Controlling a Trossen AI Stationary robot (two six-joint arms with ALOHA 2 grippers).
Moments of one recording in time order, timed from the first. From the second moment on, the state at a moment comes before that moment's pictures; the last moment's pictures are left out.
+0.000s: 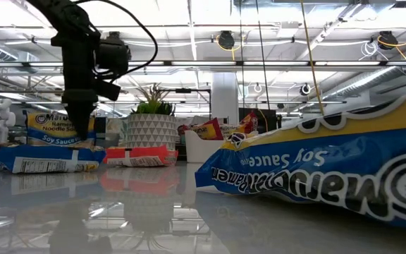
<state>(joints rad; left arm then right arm) 0.56 1.33 0.81 -0.87 -0.07 0.10 0.70 1.40 0.99 0.63 1.44 -0.88</state>
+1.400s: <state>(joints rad) 0.51 1.23 0.83 -0.86 -0.03 0.02 0.68 1.40 0.99 0.63 1.44 -0.88</state>
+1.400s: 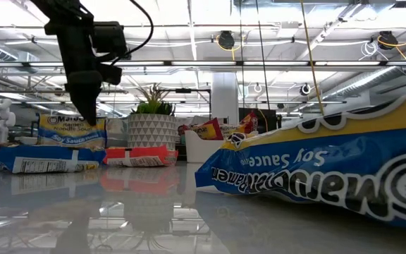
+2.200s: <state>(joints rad) 0.42 1.22 0.83 -0.83 -0.05 0.03 0.68 1.40 0.99 0.63 1.44 -0.87</state>
